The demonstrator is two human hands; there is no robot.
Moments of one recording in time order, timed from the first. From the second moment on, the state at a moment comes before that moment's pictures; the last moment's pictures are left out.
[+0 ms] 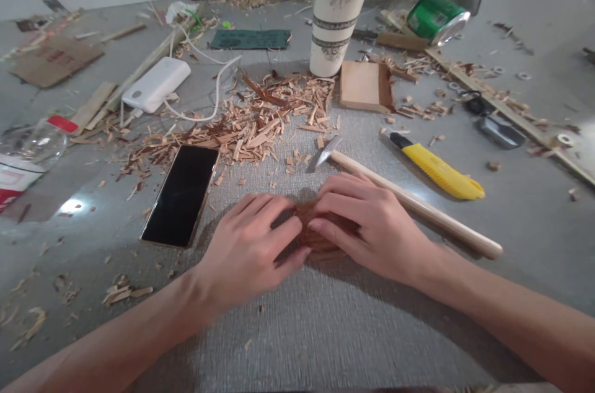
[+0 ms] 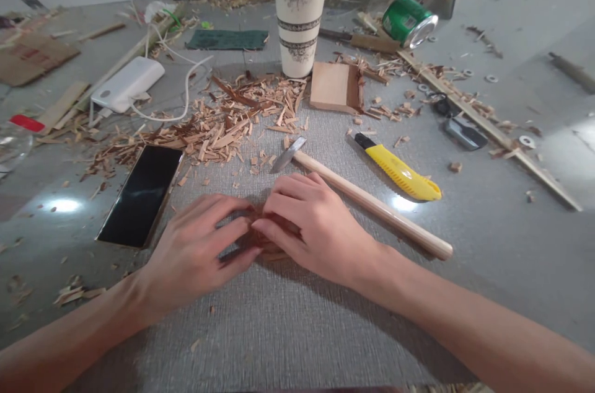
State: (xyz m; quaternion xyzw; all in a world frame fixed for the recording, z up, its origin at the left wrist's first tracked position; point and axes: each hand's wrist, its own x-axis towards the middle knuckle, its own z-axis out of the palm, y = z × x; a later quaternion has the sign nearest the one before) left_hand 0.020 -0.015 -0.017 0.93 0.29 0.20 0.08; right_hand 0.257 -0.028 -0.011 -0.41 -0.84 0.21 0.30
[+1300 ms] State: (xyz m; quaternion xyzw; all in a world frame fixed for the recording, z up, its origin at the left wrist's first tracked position) left_hand 0.016 -0.017 -0.008 0.98 0.15 0.16 0.00; right_hand 0.275 -0.035 -0.008 -0.44 -0.85 0.17 0.24
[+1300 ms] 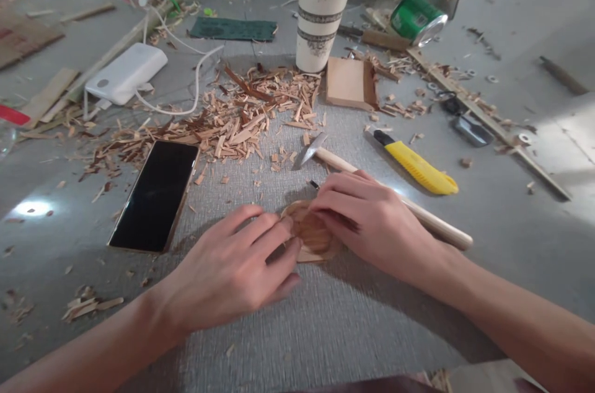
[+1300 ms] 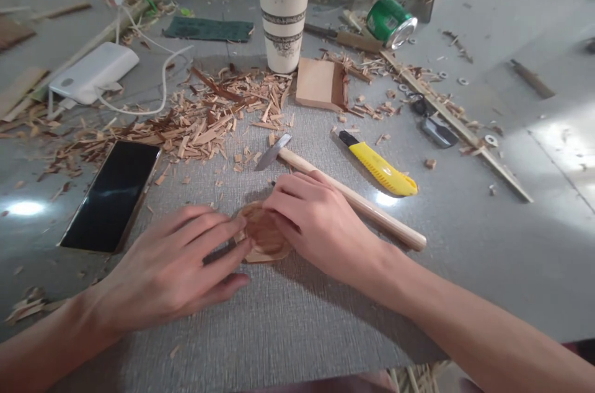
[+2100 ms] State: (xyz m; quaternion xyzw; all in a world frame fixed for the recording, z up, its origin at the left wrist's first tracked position) left_hand 0.017 -0.017 -0.010 0.98 0.14 0.15 0.02; right_hand 0.297 -0.035 0.002 -0.51 -0.78 0.31 0.19
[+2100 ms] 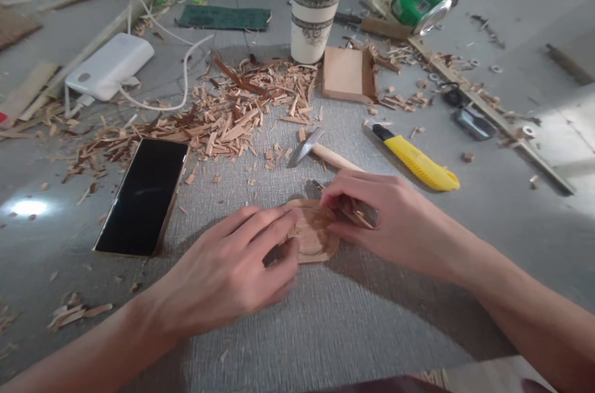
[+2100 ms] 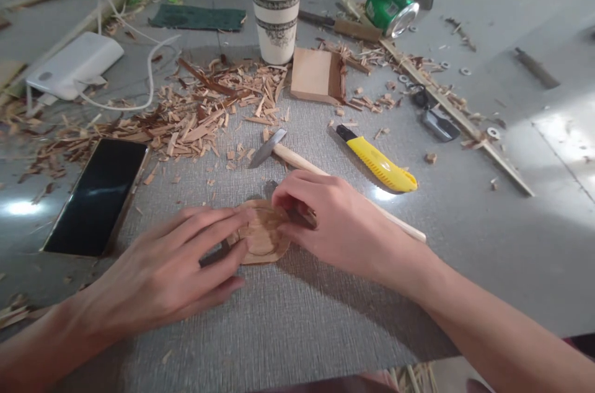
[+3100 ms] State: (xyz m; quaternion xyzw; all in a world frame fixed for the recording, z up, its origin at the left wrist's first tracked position) left_hand 0.012 -0.015 -0.006 0.99 0.12 0.10 0.05; right_hand 0.300 -0.068 -0.002 -0.44 -0.87 0.13 0.15
